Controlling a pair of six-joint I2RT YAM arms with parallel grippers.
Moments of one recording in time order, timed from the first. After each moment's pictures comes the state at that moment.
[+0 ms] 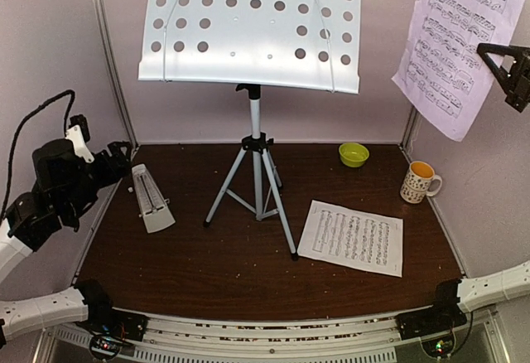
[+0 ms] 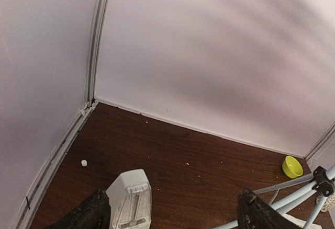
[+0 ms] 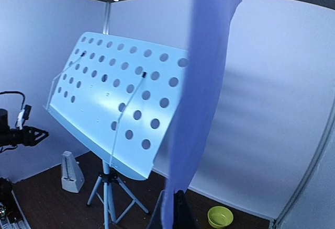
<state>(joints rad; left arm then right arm) -0.64 0.64 0.82 -0.38 -0.61 -0.47 1.05 0.91 1.90 -0.85 0.52 -0.17</state>
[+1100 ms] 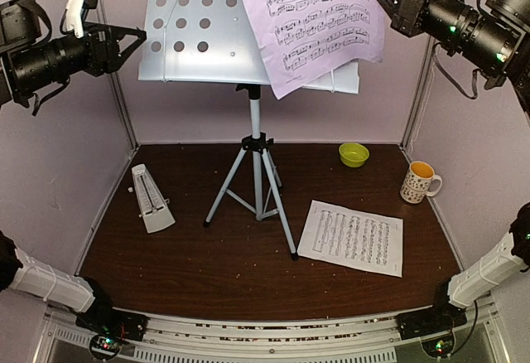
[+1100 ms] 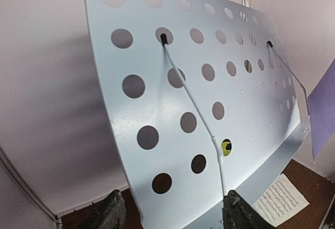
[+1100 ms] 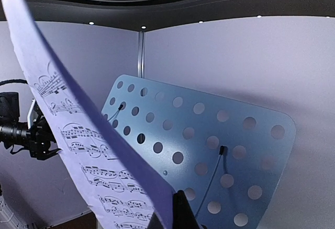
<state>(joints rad) -0.66 1.24 2.04 -0.82 -0.07 0.08 1.06 1.38 2.16 -0.50 0.30 -0.12</state>
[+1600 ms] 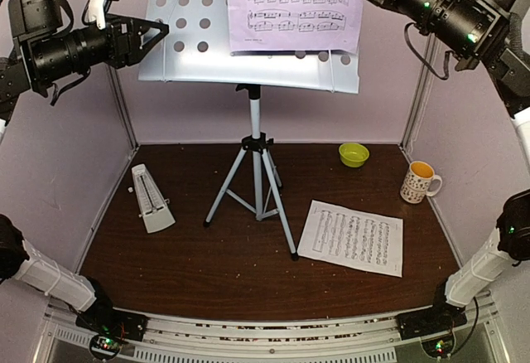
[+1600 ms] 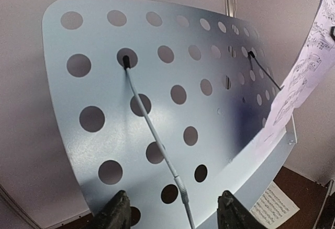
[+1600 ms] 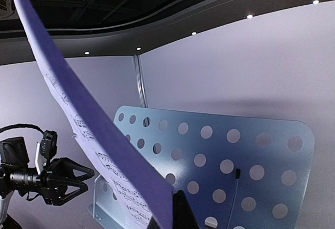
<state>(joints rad) -0.73 1.33 2.10 -0.79 -0.05 0.07 1.06 1.51 2.29 -0.39 0.34 0.02</state>
